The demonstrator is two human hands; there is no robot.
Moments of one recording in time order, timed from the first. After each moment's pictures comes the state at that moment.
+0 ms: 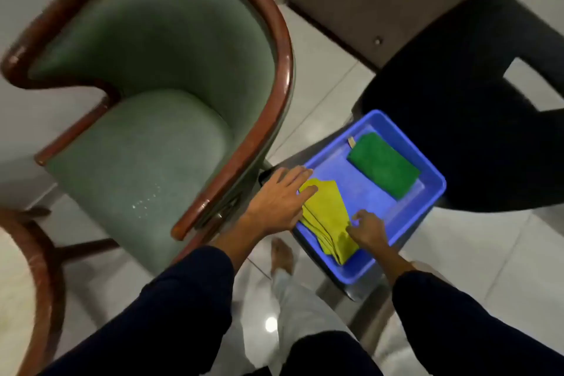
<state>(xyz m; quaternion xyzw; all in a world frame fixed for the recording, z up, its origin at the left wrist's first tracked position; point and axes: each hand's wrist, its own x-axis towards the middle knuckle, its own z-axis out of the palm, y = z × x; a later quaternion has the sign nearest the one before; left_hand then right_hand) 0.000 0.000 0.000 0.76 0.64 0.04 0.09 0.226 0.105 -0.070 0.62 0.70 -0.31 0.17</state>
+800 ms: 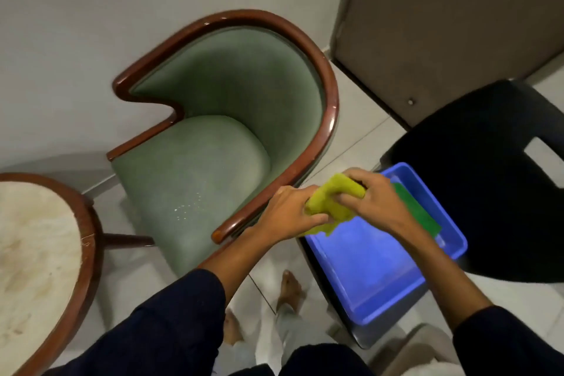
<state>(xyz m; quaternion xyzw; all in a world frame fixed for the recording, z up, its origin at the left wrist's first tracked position) -0.036 -0.022 0.096 0.48 0.76 0.32 0.31 0.088 0.121 0.143 0.28 0.84 -0.46 -0.04</state>
